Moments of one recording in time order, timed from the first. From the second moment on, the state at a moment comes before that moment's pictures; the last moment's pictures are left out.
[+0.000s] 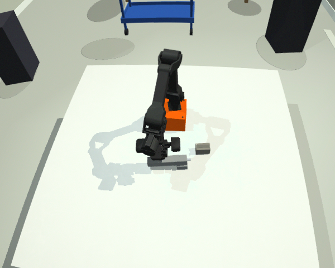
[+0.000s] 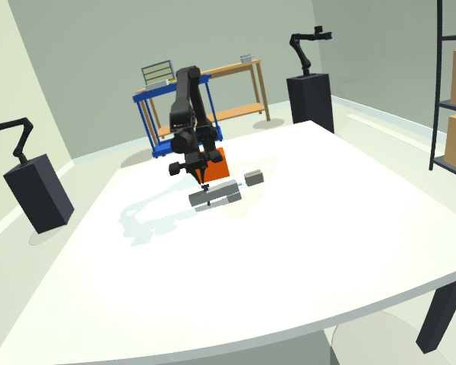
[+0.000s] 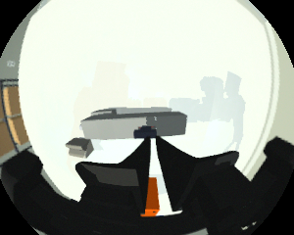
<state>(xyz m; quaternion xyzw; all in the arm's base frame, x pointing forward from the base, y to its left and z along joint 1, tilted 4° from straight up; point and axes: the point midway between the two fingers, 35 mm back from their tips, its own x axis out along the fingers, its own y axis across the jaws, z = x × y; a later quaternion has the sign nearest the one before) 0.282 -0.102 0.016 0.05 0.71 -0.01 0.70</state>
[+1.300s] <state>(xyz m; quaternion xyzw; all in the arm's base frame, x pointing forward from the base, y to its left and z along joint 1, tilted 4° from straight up) 0.300 0.063 0.001 -0.45 0.51 0.50 0.54</state>
